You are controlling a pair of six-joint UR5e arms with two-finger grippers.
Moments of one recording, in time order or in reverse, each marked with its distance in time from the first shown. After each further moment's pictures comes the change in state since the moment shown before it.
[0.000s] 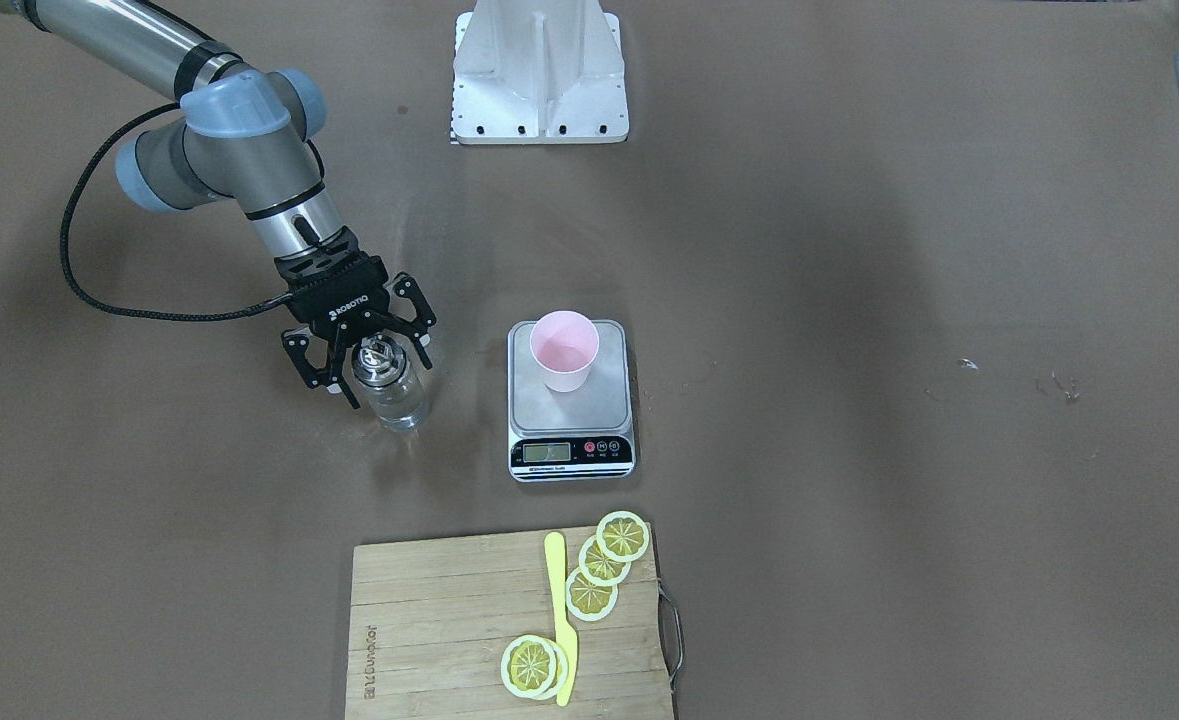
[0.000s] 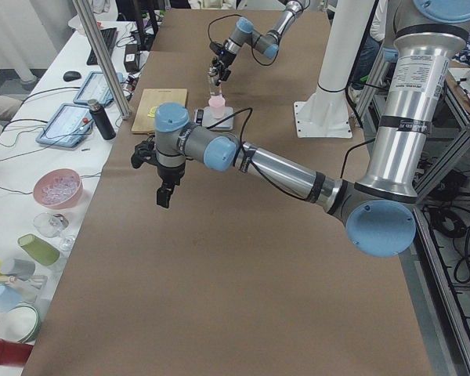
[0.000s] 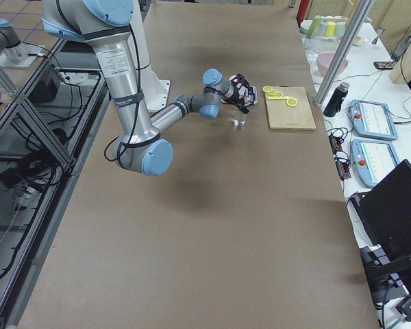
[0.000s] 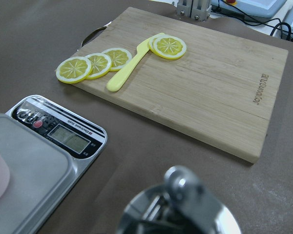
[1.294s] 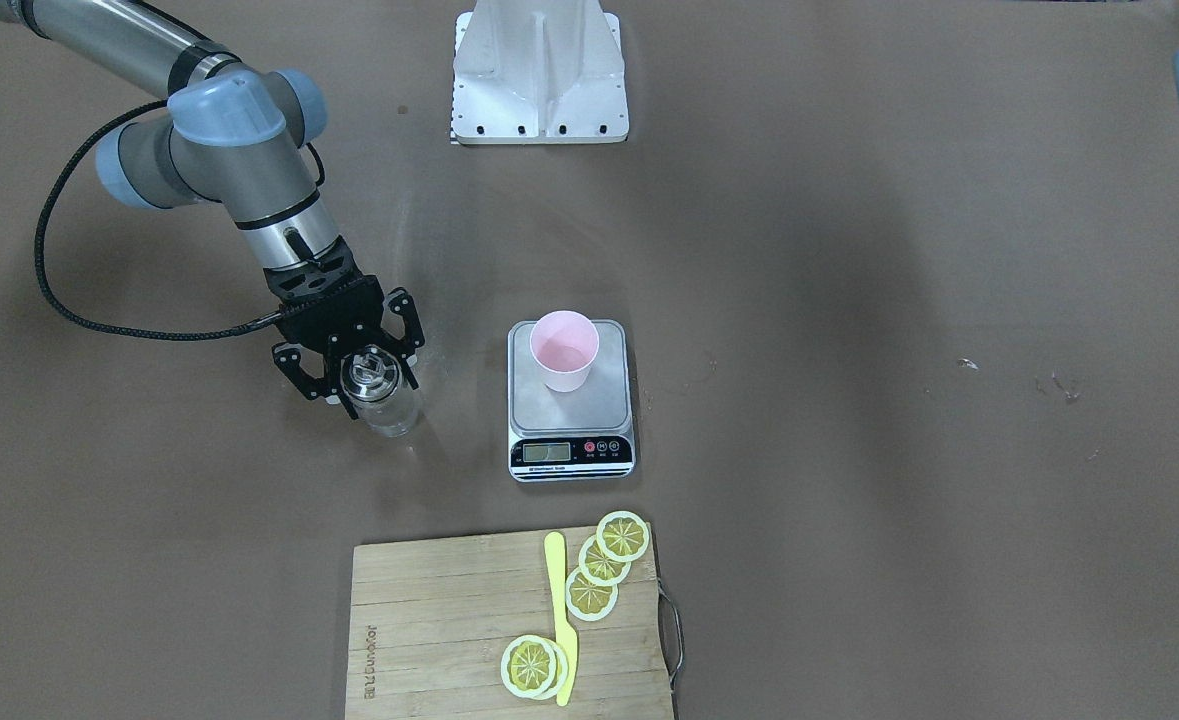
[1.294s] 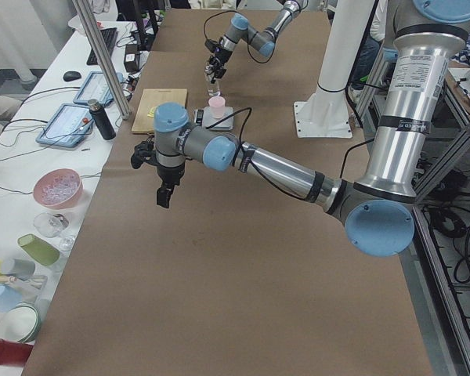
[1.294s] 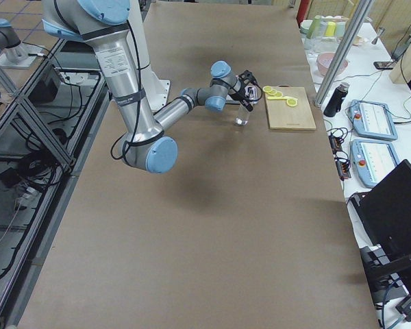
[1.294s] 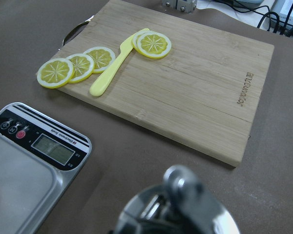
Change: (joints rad) left arm 0.003 -0.004 0.007 0.005 0.000 -0.008; right arm 0.072 0.069 0.032 -0.209 0.112 -0.003
